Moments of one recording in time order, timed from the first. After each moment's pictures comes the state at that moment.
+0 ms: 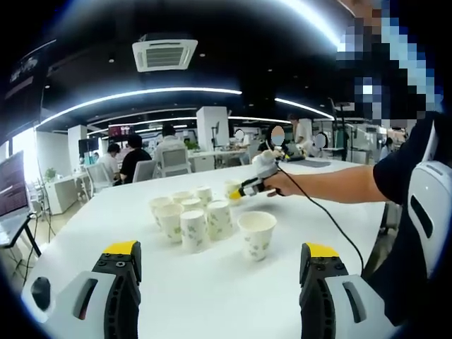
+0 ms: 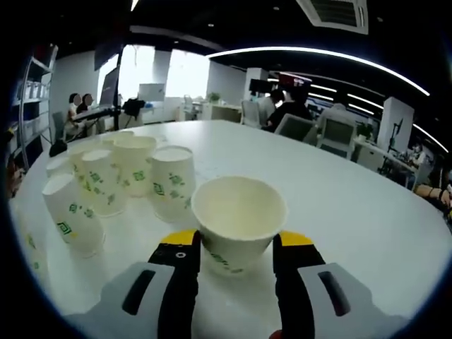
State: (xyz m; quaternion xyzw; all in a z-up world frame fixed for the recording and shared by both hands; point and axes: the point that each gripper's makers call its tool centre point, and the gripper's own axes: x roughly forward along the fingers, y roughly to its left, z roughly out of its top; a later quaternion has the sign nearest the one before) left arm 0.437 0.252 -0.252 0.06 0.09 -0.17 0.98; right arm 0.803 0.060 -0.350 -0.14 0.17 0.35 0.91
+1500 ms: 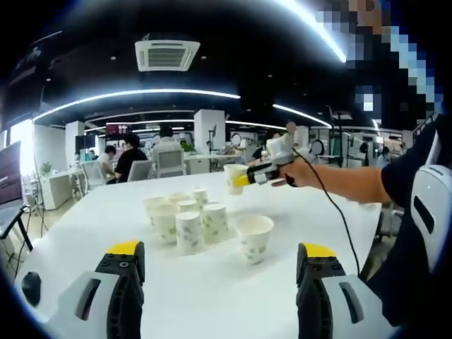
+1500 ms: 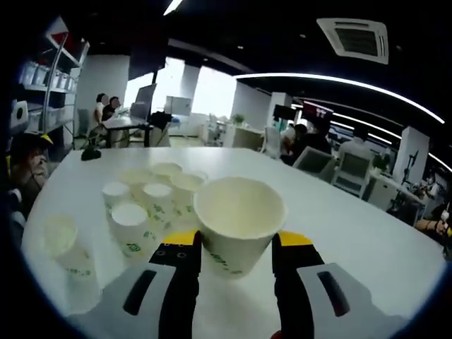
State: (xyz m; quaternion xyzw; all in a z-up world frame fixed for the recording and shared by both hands) left arm 0.443 0.253 -0.255 0.03 0.09 -0.18 0.98; right arm 0.732 0.072 -0.270 -0.16 0.09 0.42 0.89
